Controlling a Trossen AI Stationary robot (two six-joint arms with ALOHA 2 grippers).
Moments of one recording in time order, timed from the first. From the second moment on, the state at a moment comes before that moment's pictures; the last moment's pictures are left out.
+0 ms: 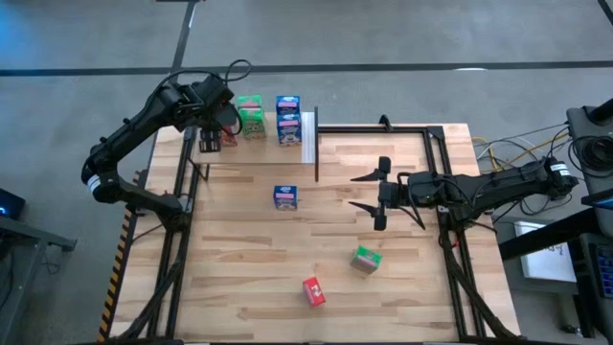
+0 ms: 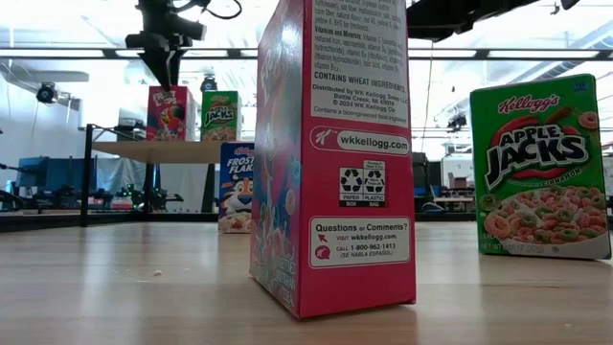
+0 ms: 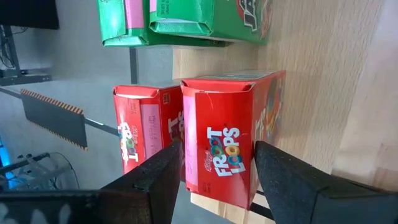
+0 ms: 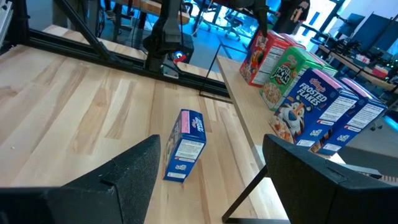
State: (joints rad) left arm 0.68 1.35 1.59 -1.39 -0.40 0.69; right arm 0.11 0.99 0.69 0.09 0.26 -0.29
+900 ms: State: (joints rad) left arm 0.58 1.32 1.59 -1.34 -0.25 0.32; right arm 0.11 0.99 0.69 0.09 0.26 -0.29
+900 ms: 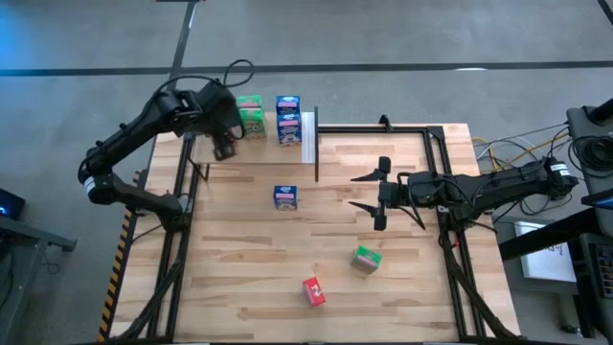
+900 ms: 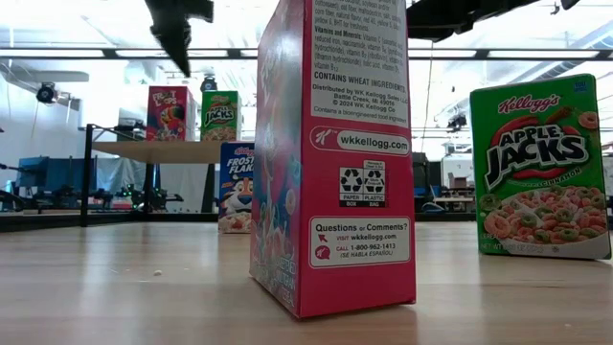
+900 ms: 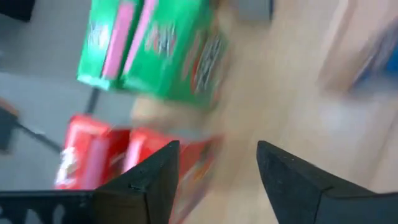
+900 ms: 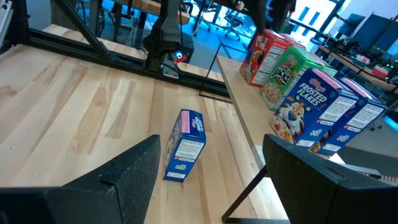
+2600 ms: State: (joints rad) left arm 0.55 1.32 1.47 -1.27 -0.44 -0.15; right arm 0.11 0.99 0.69 0.09 0.26 -0.29
